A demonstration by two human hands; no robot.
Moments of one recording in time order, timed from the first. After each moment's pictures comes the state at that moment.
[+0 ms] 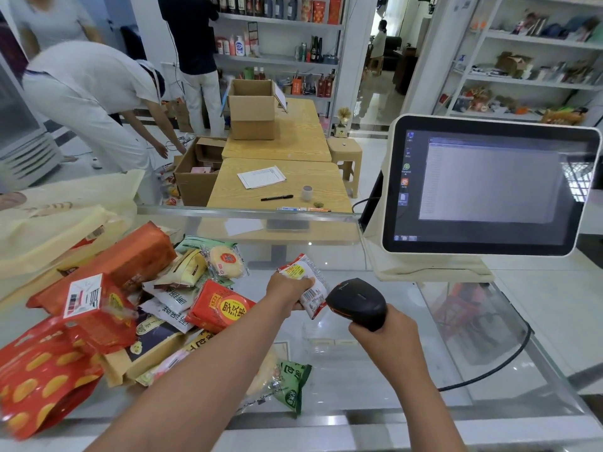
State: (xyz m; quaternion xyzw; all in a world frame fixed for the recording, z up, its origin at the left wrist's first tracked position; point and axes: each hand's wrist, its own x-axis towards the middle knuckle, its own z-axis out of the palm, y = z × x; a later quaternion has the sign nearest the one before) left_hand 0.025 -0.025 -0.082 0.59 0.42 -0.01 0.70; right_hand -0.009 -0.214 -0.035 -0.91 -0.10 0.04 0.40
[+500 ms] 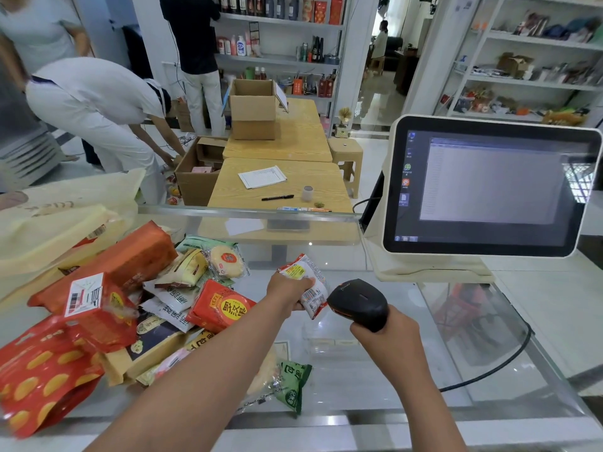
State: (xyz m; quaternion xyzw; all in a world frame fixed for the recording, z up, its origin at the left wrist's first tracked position) left_hand 0.025 -0.023 -0.086 0.58 0.41 0.00 0.71; right_hand -0.009 -0.215 -0.036 -0.90 -0.09 0.05 0.42
